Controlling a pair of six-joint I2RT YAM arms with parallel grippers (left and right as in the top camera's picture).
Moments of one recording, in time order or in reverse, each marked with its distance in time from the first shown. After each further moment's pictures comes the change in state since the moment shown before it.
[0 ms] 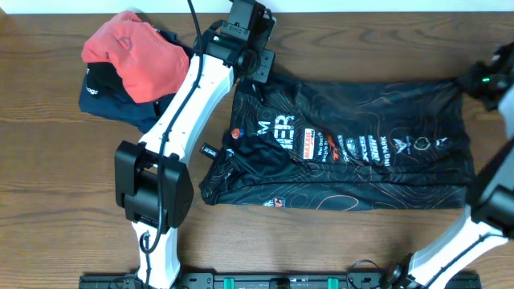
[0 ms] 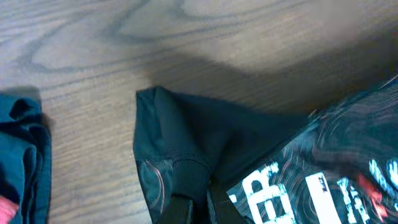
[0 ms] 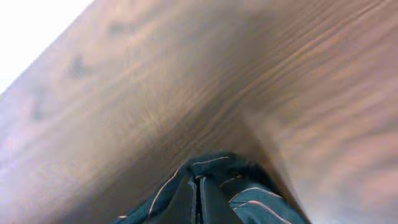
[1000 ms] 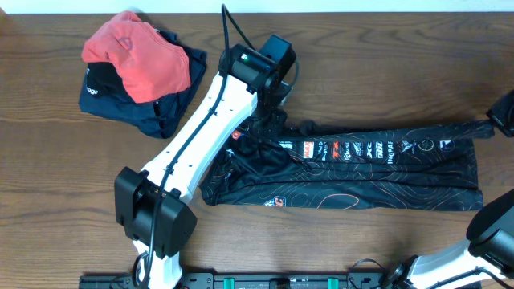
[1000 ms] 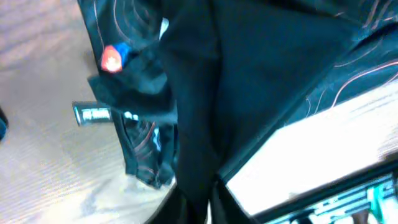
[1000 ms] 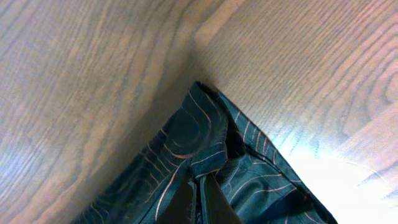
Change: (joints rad) left arm -0.175 -0.112 0.000 -0.651 0.000 -0.032; right arm -0.105 -0.233 0.001 -0.535 0.205 0.007
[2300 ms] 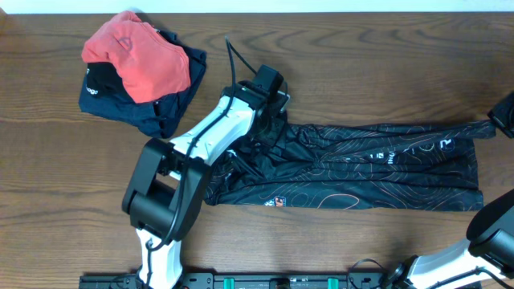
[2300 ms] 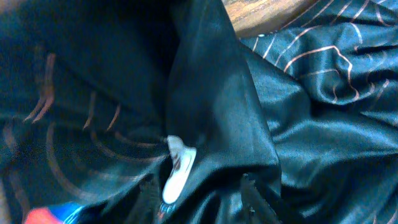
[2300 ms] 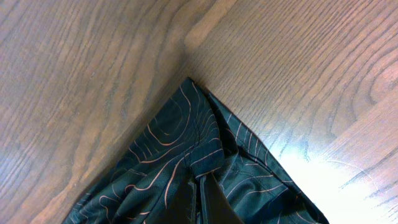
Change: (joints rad) left arm 0.058 0.083 -0.470 0.763 0.100 0.031; right arm 0.000 0.000 0.000 0.002 0.029 0.000
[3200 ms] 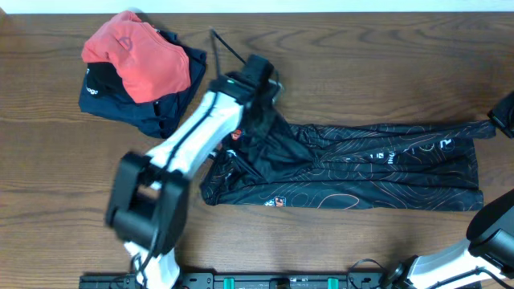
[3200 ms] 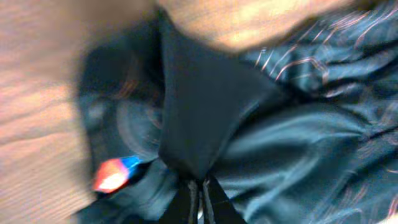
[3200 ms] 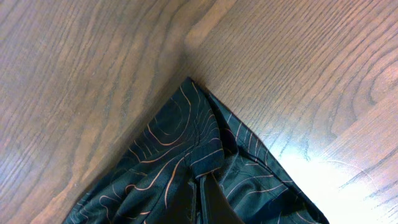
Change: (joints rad) left arm 0.049 -0.144 0.039 -0.106 -0.026 0.009; right arm 0.000 0.000 0.000 0.000 0.000 0.000
